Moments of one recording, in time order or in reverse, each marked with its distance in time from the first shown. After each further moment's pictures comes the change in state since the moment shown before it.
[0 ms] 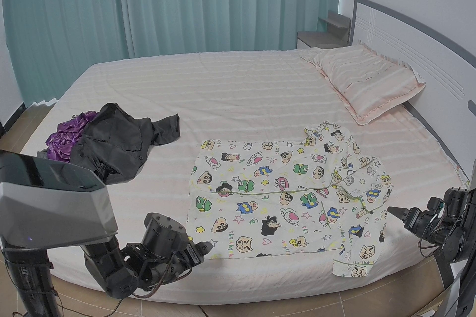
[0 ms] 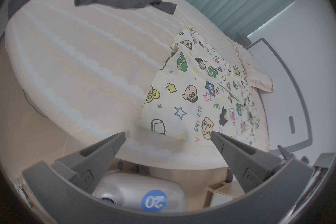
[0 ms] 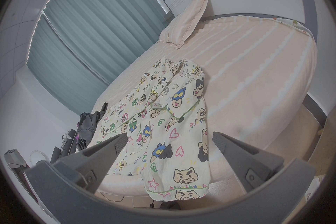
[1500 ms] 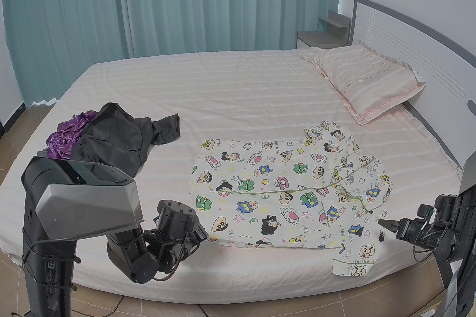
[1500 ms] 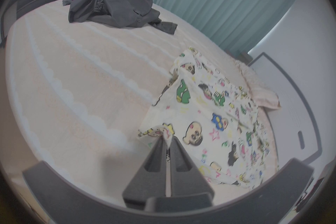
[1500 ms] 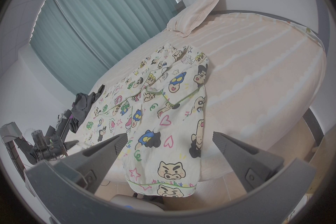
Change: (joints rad) left arm 0.056 0.177 -0.208 -0.090 0.159 0.046; right arm 0.010 0.129 -0.041 0.000 0.026 -0.174
